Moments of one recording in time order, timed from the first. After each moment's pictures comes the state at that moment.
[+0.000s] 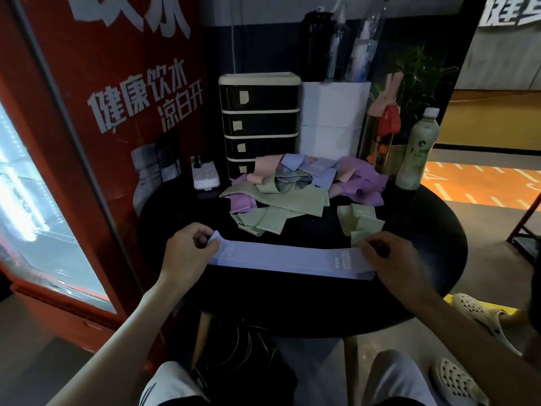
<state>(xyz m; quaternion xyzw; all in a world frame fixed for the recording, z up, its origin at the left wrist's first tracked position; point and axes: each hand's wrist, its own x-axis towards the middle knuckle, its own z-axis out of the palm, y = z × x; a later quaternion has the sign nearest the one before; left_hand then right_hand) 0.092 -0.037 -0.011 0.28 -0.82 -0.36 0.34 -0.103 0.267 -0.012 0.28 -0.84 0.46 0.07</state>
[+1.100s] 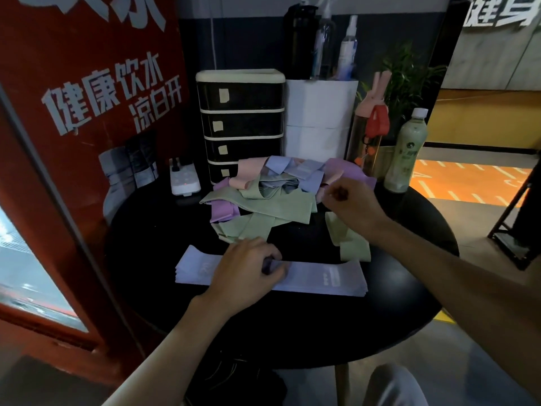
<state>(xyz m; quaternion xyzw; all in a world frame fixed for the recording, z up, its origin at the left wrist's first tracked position) 0.017 0.037 -0.010 0.07 -0.95 -0.22 0.20 -0.170 0.188 0.056 0.35 -0.83 0.43 0.08</state>
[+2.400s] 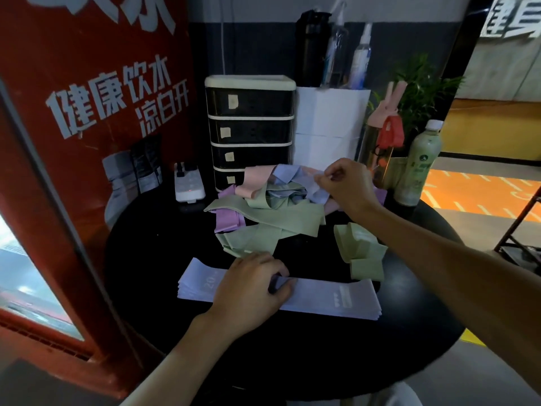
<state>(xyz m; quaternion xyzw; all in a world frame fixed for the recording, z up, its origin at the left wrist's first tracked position) 0.017 0.036 -0.008 0.06 -0.96 -0.19 0.21 -0.209 0.137 0.080 0.33 -0.79 0.50 0.15</state>
